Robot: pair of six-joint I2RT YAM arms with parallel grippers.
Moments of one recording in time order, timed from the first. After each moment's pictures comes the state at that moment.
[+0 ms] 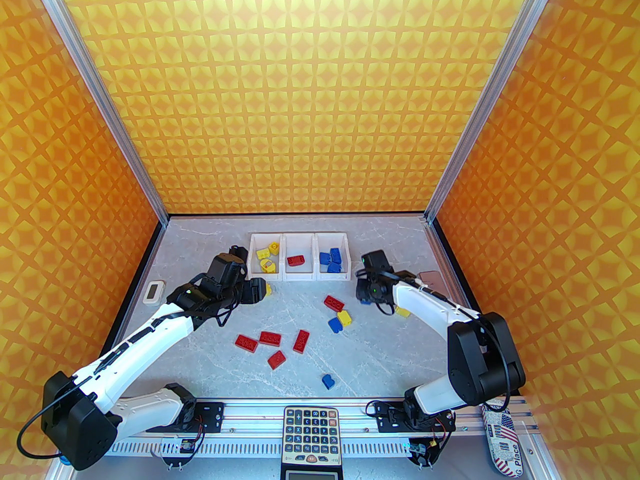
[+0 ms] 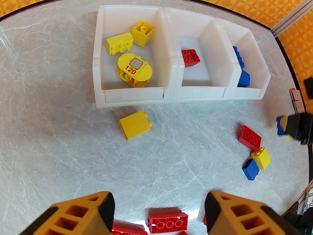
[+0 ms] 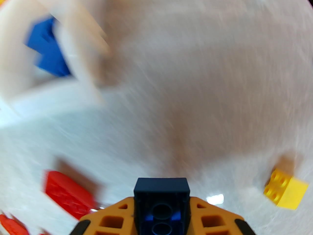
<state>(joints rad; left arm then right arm) -0.55 1.20 0.99 -0.60 -0.06 -0.48 0.27 1.52 1.00 -0.54 0.09 0.37</state>
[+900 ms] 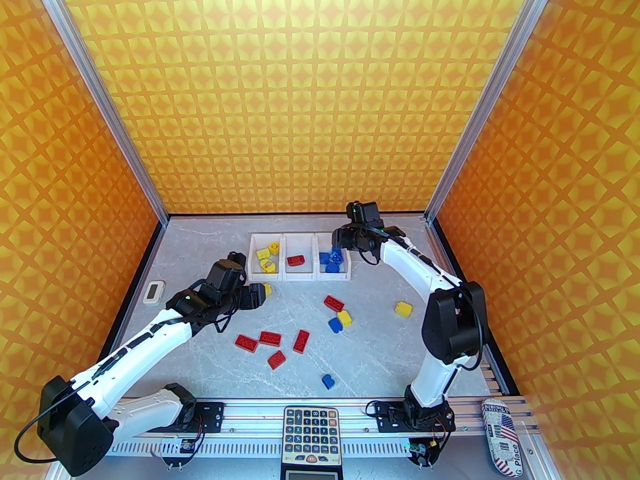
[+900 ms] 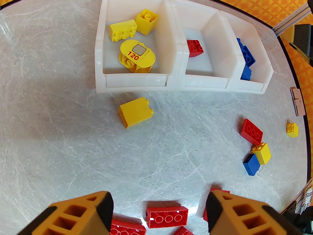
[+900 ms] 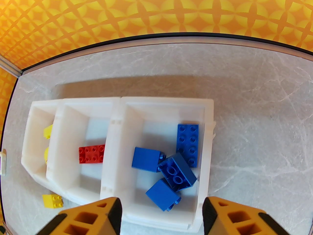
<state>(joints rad) -0.56 1.17 0.93 -0.59 -0.05 -0.53 0.27 1.76 1.47 -0.50 -0.06 0.25</state>
